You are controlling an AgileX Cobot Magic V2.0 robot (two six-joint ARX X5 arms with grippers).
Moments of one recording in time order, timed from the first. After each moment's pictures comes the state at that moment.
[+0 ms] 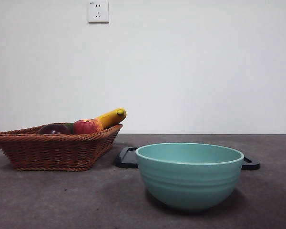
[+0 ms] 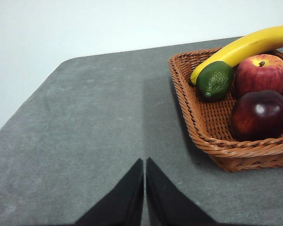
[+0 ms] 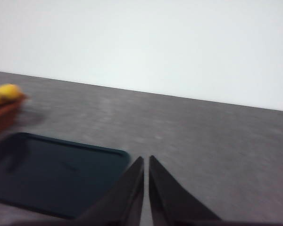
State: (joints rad) left arm 0.04 0.00 0.03 -0.18 0.02 0.14; right arm -0.13 0.19 0.21 -0.05 -0.32 -0.04
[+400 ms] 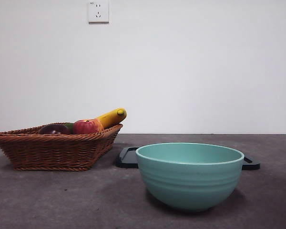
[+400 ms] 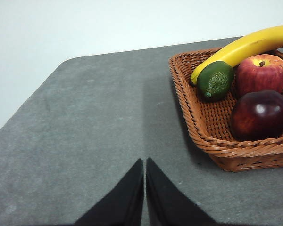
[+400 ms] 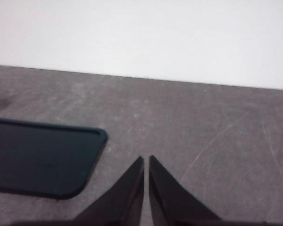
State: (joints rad) left arm 0.04 0.00 0.03 -0.18 0.02 0.14; right arm -0.14 0.04 0.03 -0.03 -0.23 -0.03
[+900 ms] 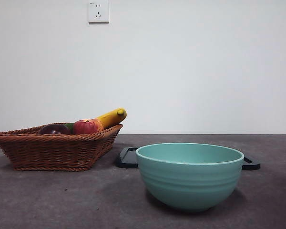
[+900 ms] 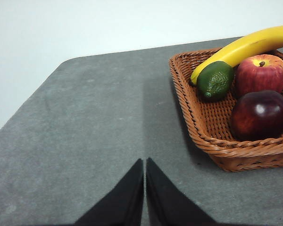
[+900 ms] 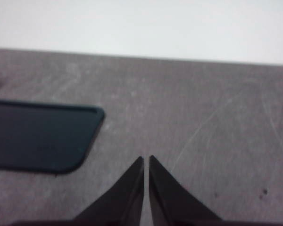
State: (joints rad) left arm 0.04 0.00 0.03 -0.18 0.02 0.14; right arm -0.14 0.01 0.02 -0.14 -0.21 -0.02
